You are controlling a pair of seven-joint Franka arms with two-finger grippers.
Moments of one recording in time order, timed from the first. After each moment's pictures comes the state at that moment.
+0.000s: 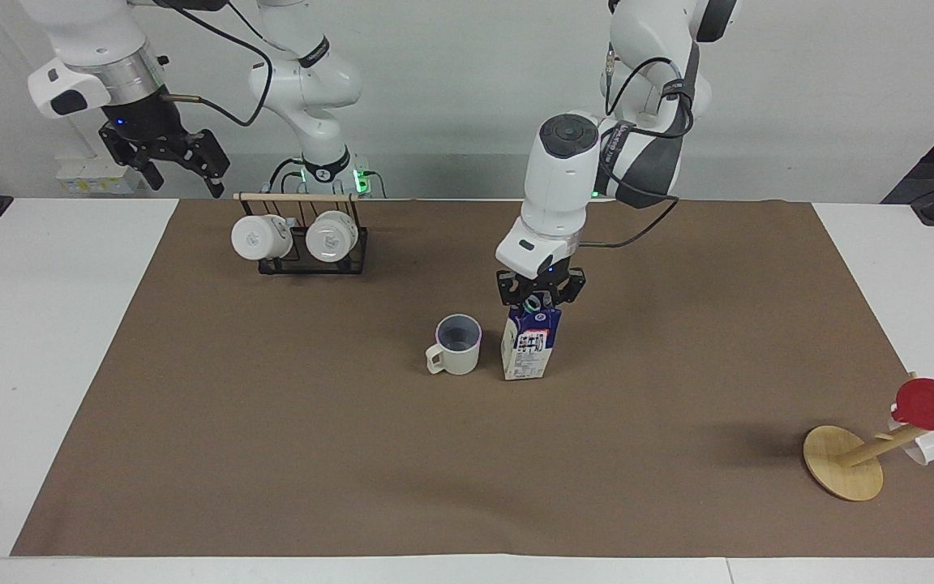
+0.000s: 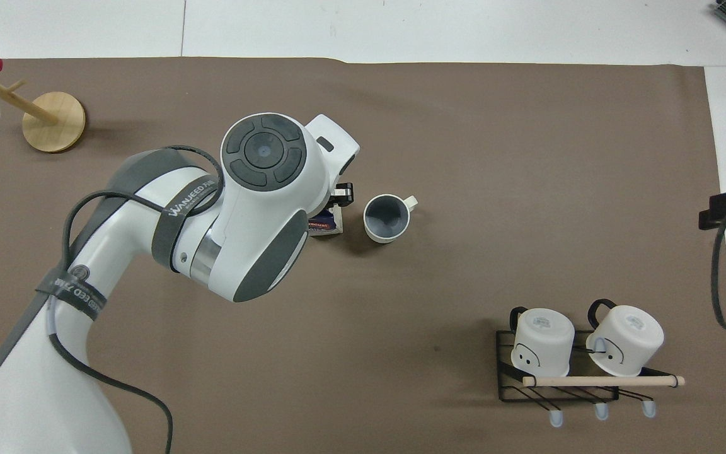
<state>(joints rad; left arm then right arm) -0.57 0.32 -0.02 -1.58 0.04 2.00 -0.60 0.05 -0.06 -0.12 -1.54 -0.01 1.47 0.11</state>
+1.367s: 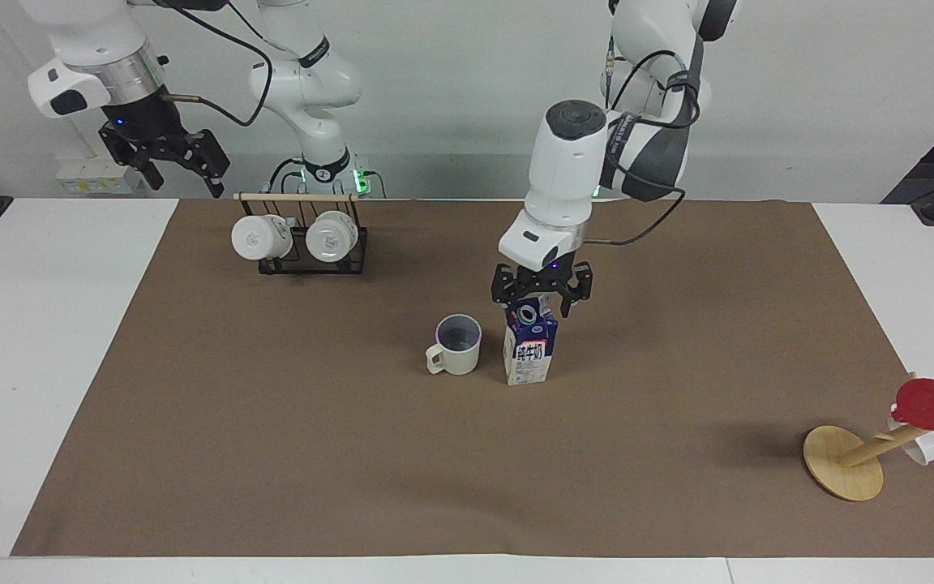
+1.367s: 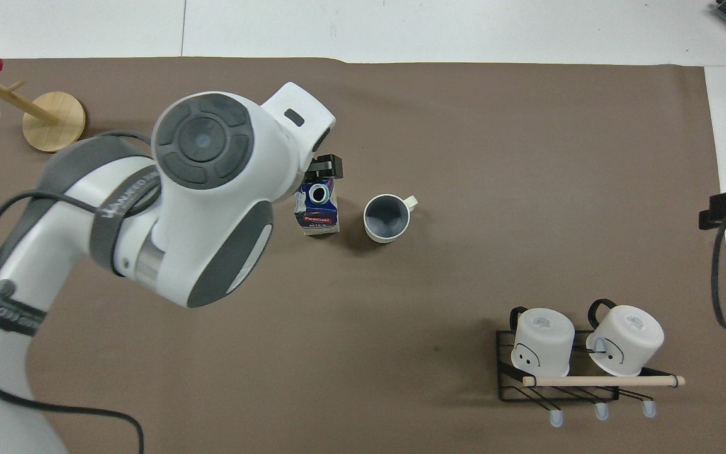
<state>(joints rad) -0.54 0.21 0.01 -1.55 0.05 1.96 -0.57 0.05 -0.06 -0.12 -1.54 -0.01 1.47 0.11</state>
